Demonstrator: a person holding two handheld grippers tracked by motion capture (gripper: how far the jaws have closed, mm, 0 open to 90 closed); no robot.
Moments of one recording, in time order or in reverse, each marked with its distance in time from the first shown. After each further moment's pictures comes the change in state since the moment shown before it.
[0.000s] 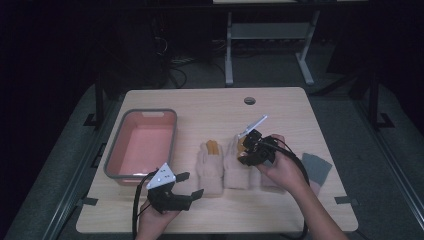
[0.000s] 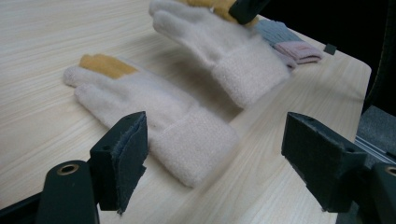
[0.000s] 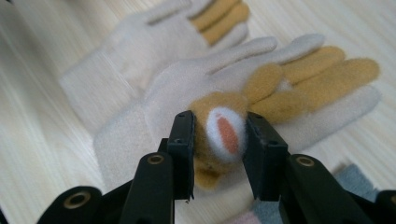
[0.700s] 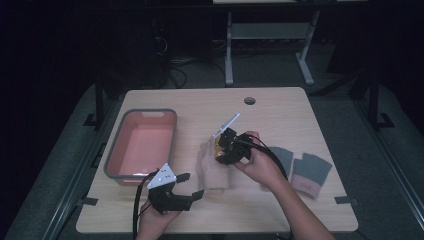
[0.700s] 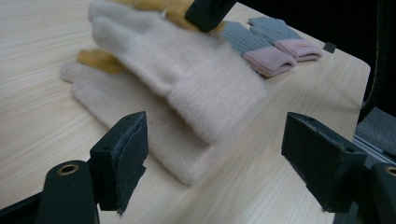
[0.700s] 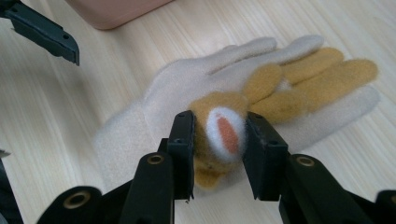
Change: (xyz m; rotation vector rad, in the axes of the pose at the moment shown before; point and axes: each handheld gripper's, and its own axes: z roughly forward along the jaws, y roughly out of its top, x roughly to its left) left arm -0.001 -0.001 0.002 0.005 -0.005 -0.013; right arm 0.031 0.044 0.026 -0.007 0.063 -0.118
